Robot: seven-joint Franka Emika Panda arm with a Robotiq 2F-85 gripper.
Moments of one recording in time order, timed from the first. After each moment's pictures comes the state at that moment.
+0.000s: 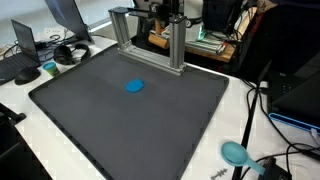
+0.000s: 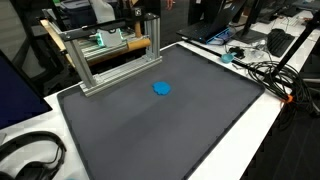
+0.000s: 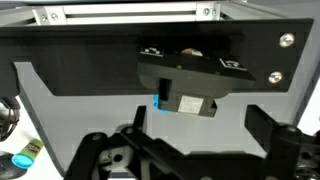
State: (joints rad) arm -0.02 -0.68 0.03 -2.68 -0.04 2.20 0.07
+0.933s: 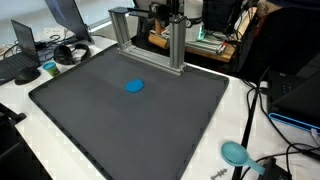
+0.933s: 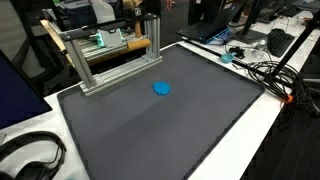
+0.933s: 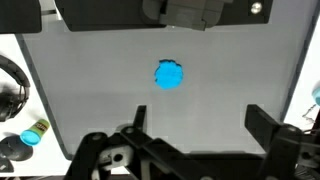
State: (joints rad) arm -0.03 -0.44 0.03 -2.28 -0.04 1.97 0.08
